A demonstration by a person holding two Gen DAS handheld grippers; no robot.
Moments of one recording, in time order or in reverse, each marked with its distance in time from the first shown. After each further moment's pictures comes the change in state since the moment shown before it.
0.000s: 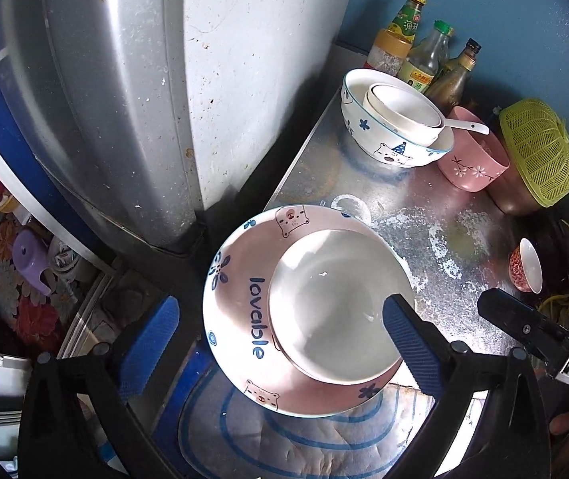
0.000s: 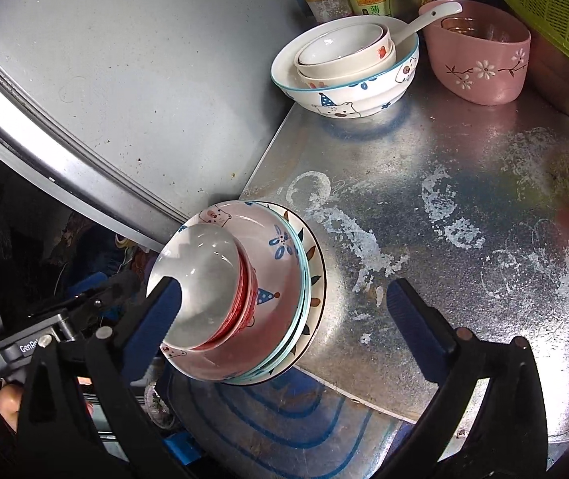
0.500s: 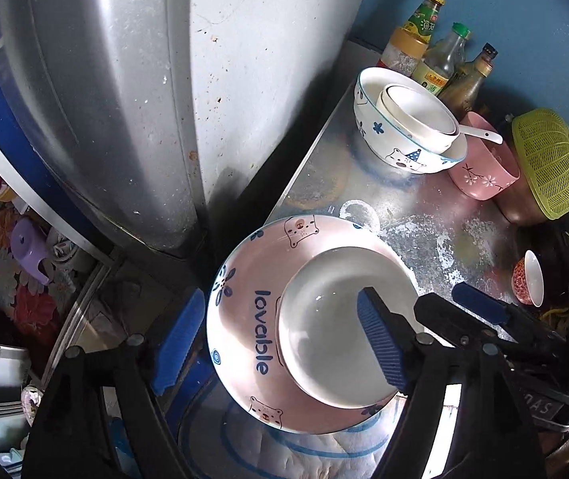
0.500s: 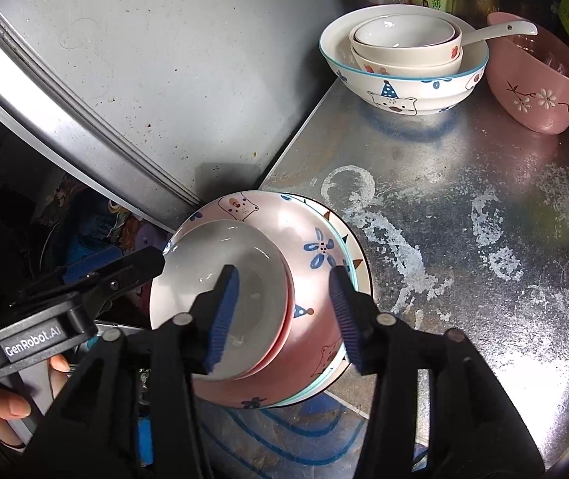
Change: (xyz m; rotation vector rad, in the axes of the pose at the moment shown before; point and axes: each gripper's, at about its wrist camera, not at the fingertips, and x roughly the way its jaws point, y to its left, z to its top) left arm 0.015 0.009 0.018 -0.030 0.036 0.000; right arm 0.045 0.044 0.012 -0.120 0.082 -0.026
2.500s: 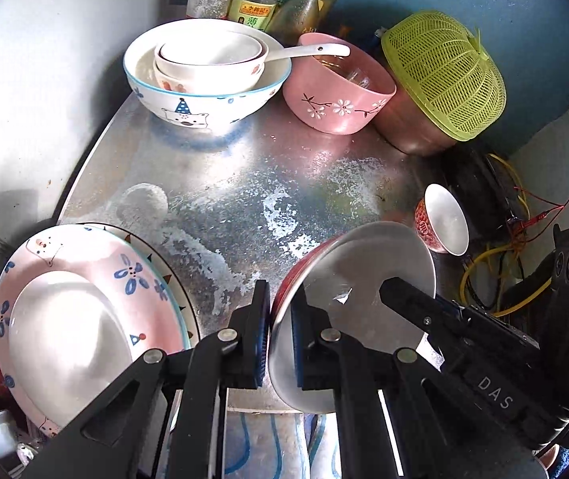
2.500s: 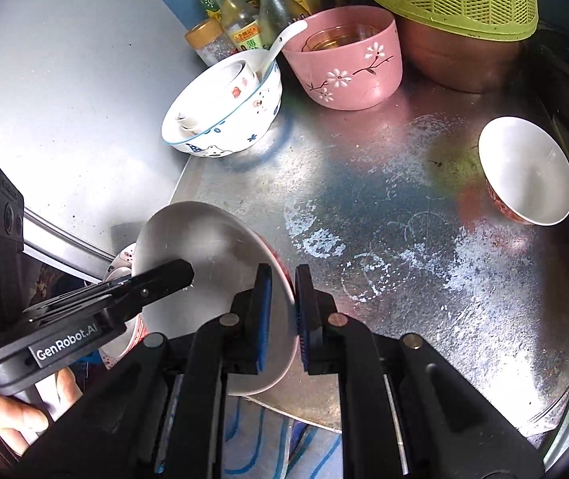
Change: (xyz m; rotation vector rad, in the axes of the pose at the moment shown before) left arm 0.035 -0.174 -0.010 0.227 0.121 -0.252; right arm -0.086 -0.129 -0.042 0.284 -0.152 -0.110
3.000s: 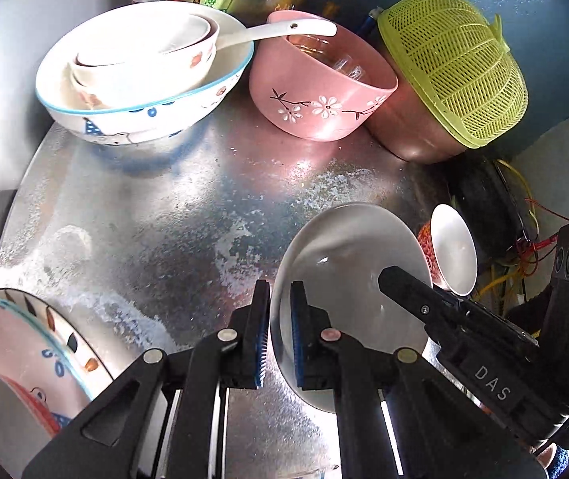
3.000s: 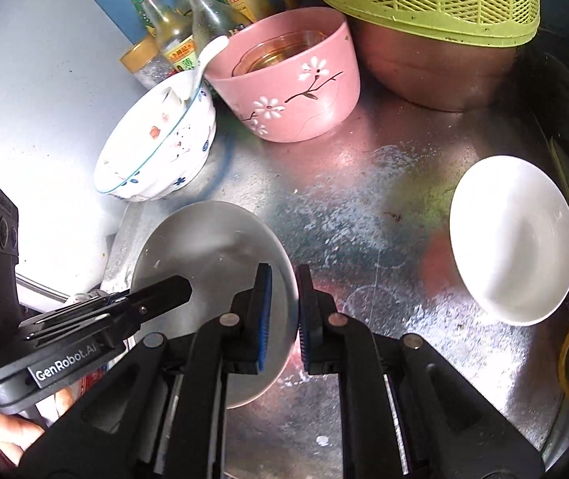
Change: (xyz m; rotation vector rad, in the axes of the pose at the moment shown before) left arm 0.068 -0.028 0.044 0.020 0.034 -0.048; right arm 0.028 -0.061 0.049 0.034 -0.013 -0.069
